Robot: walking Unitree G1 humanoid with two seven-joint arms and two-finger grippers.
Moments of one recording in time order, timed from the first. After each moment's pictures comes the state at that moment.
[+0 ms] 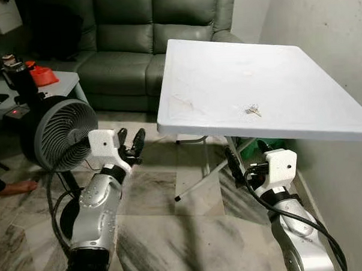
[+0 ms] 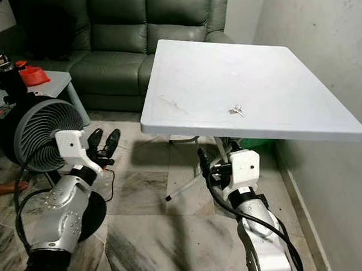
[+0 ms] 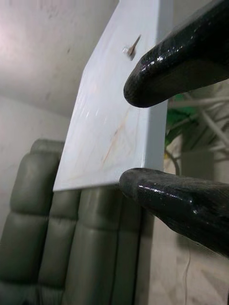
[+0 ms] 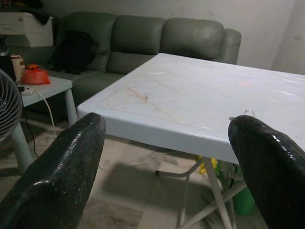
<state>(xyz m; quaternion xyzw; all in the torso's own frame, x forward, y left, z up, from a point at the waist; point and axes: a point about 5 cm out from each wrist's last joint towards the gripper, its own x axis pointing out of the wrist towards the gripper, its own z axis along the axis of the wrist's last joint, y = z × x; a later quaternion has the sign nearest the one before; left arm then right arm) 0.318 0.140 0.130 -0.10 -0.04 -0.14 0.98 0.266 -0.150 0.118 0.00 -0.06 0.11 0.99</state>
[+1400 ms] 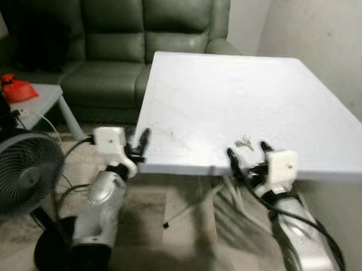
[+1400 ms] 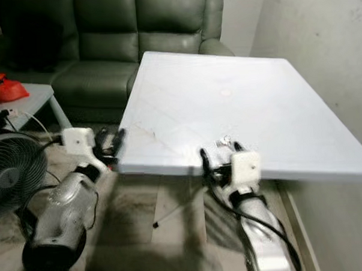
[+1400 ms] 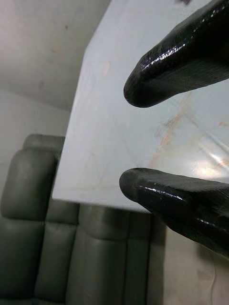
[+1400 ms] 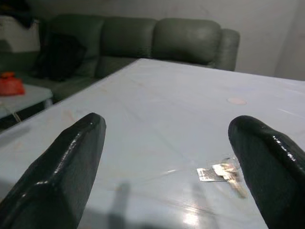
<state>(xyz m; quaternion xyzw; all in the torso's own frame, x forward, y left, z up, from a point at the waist) 0.323 0.151 0.132 -0.10 -0.03 -0.13 0.99 0.268 -0.142 0.121 0.00 -0.06 0.12 0.99</state>
